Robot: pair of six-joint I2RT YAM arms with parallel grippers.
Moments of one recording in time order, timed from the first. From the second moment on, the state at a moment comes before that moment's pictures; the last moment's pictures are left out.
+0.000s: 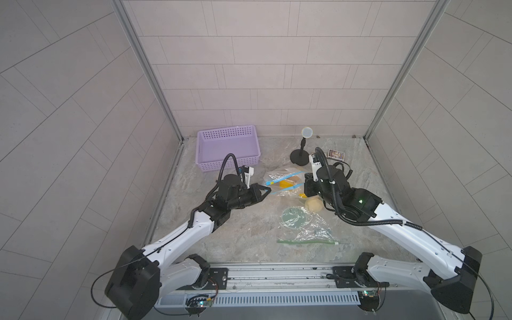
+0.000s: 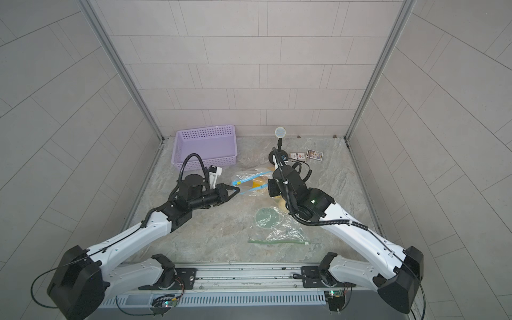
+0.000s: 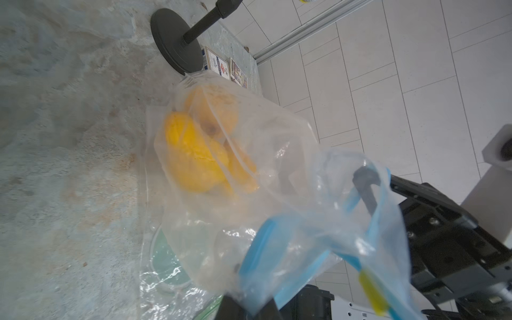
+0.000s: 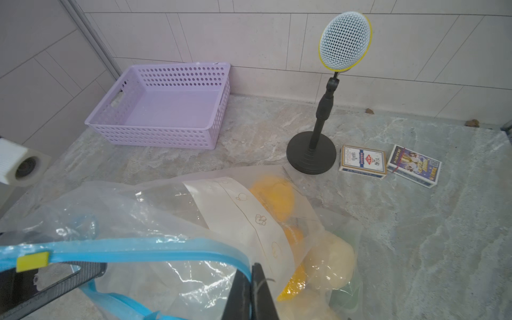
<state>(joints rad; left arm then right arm) -0.56 1.09 0.64 0.06 0.43 -0.93 0.74 1.11 1.06 -0.50 0.38 0.36</state>
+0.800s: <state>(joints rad) -0.77 1.06 0.92 -0.25 0.39 -0.97 0.79 1.17 1.05 -0.43 0.39 0.40</state>
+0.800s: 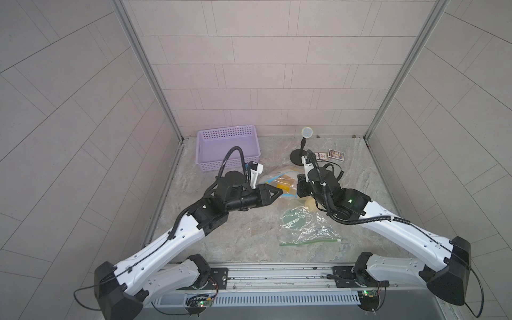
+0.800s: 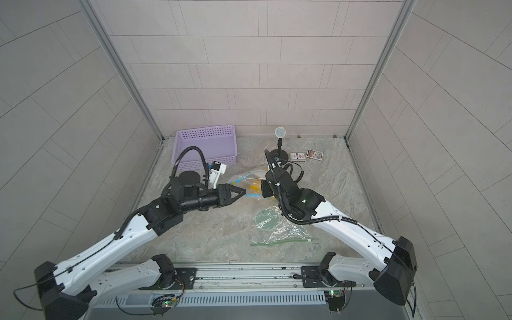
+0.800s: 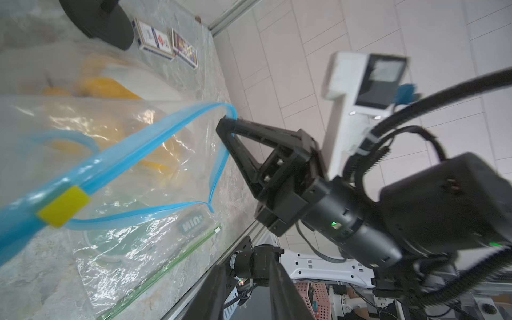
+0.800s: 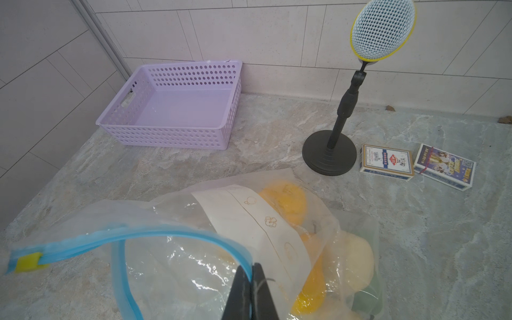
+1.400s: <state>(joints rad) -0.77 1.34 0.92 -0.17 0.18 -0.91 0.90 1.08 0.96 -0.39 0.35 0.45</state>
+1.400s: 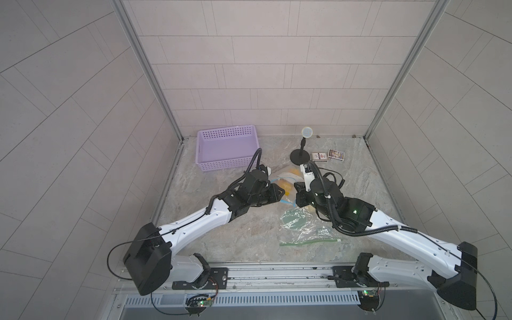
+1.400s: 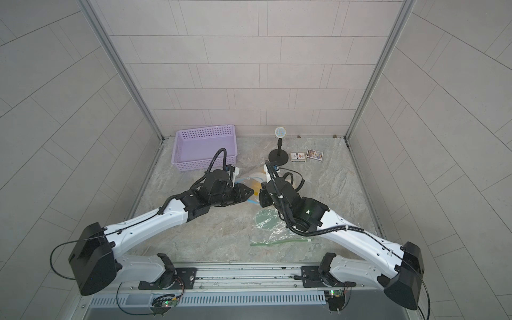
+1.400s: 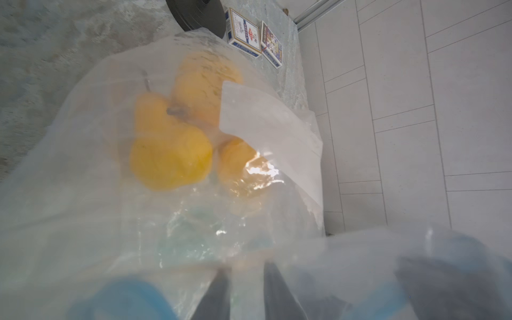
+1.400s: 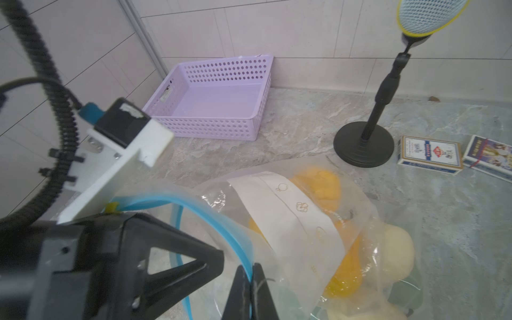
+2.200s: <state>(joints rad) -0.66 1.43 0.62 0.23 0.16 -0.91 0.64 1.15 1.05 -0.44 -0.09 0.58</state>
